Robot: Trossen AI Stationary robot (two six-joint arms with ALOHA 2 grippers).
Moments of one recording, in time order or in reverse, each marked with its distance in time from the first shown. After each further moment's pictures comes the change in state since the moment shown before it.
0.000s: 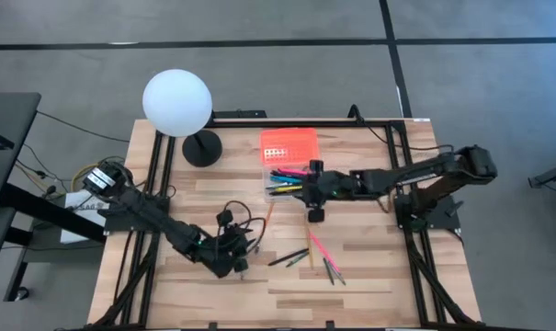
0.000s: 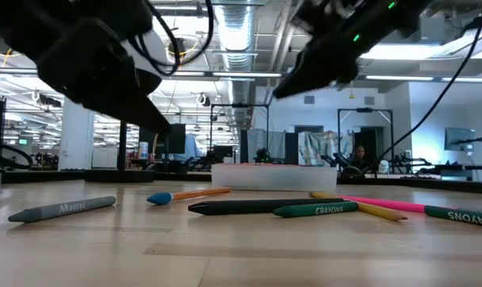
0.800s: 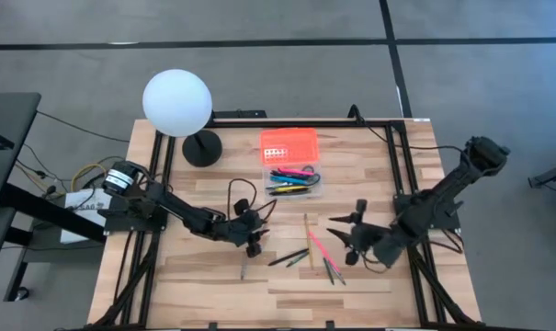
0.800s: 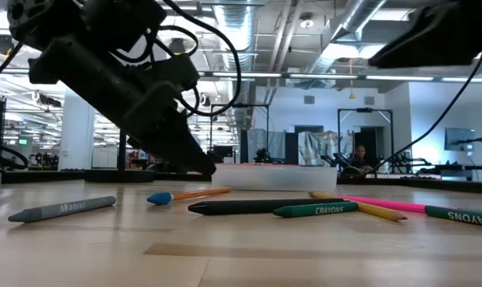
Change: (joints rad) left arm 0.238 0.130 -0.080 0.404 0.282 0.175; right arm 0.678 -0.201 -0.313 0.101 0.735 0.300
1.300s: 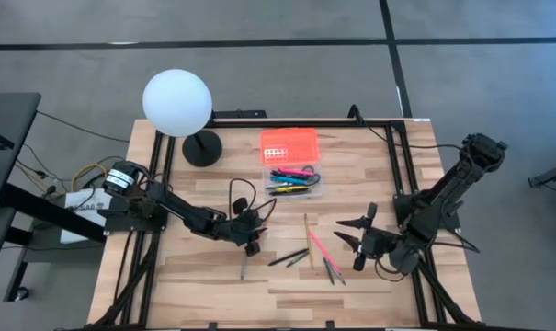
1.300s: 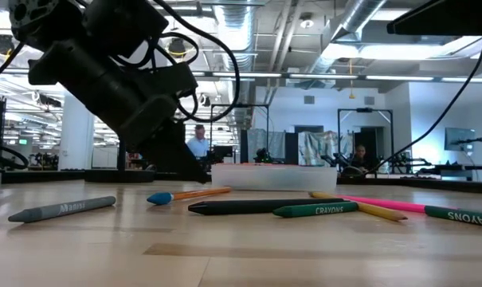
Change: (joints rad) left arm 0.008 0.000 0.001 -0.066 0.000 -0.002; right arm 0.119 -0.030 0.000 0.067 0.153 -0.108
